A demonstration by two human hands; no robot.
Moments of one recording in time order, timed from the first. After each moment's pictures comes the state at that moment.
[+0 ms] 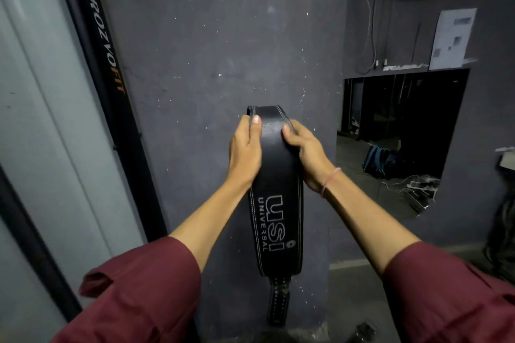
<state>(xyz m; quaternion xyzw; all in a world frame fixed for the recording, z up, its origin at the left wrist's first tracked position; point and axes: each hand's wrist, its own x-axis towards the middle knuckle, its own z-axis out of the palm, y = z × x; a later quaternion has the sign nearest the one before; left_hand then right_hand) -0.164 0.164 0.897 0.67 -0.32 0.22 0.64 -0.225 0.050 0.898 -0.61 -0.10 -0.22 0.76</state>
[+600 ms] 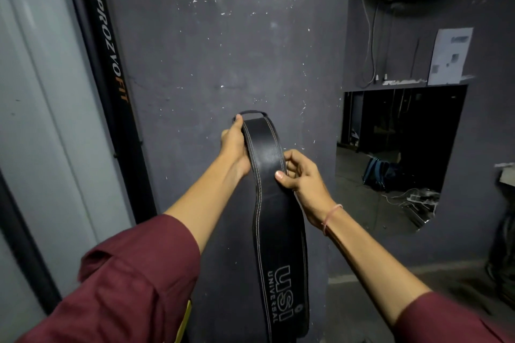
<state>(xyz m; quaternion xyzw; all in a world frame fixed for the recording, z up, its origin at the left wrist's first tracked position) -0.135 0.156 0.940 0.48 -0.09 -0.08 0.87 -0.241 0.053 0.867 -0.70 -0.09 -0.26 0.66</state>
